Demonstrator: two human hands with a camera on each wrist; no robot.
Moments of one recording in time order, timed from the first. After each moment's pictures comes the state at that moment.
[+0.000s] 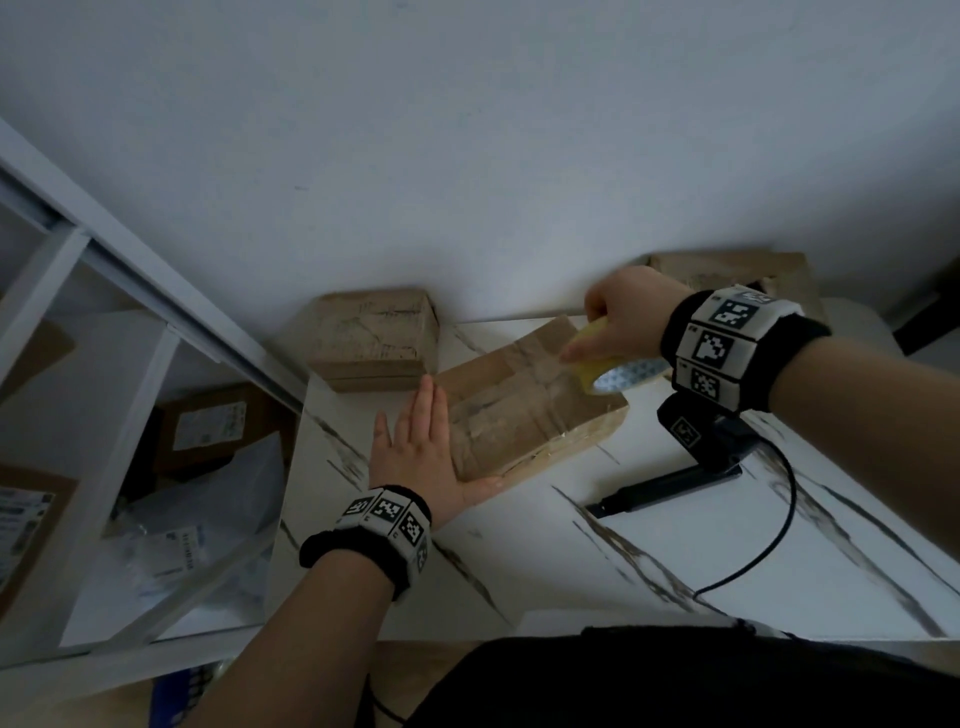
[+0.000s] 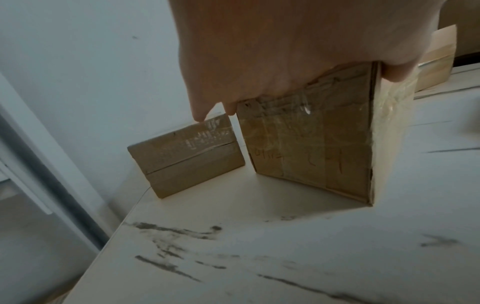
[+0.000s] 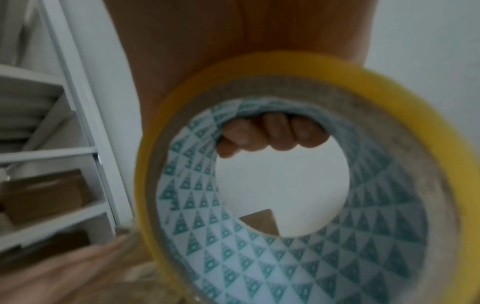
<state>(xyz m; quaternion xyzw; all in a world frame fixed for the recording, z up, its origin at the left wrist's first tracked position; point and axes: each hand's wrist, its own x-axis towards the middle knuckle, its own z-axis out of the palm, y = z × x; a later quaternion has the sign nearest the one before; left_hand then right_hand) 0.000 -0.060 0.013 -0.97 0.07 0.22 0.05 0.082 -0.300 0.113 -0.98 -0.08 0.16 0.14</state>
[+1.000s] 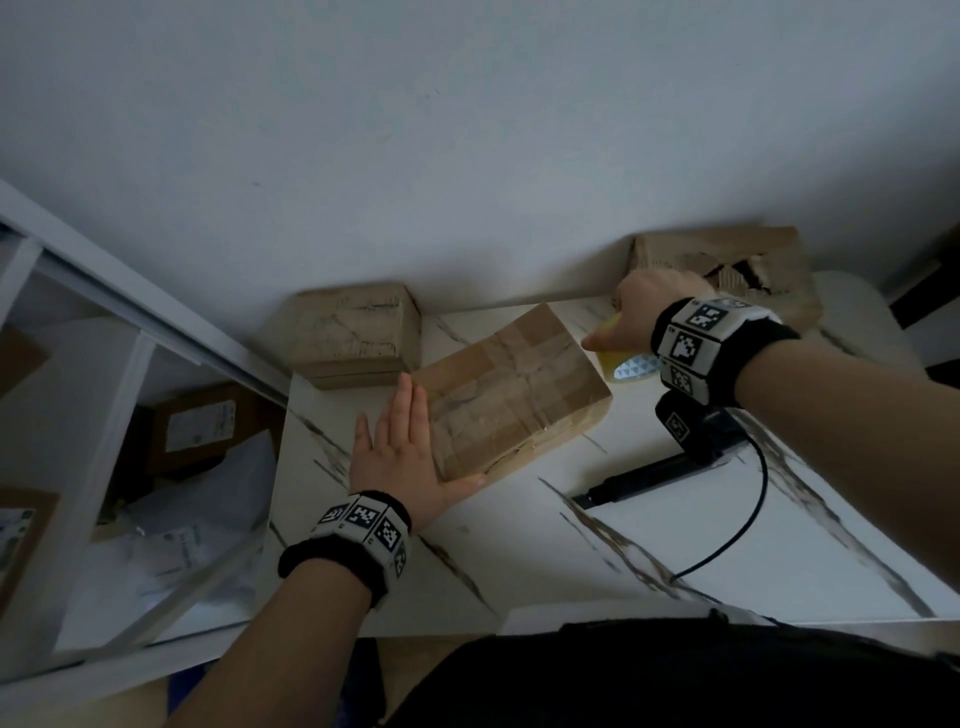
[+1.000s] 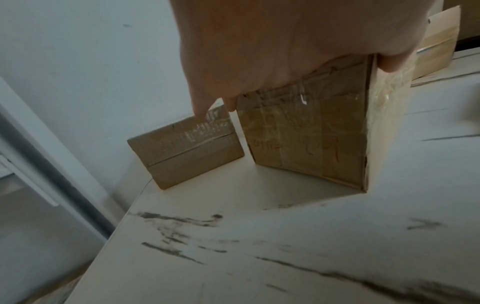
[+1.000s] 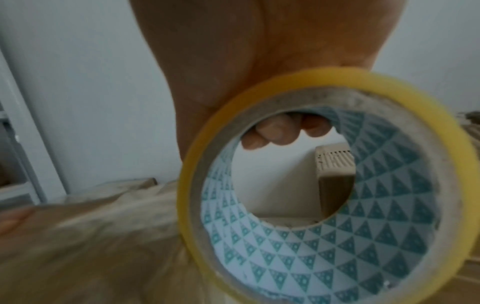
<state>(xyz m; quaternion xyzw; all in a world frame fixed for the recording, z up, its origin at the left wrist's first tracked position) 0.000 -0.065 0.018 -0.97 0.06 0.23 0.04 0.094 -0.335 0.075 -0.98 0.03 0.18 0.02</state>
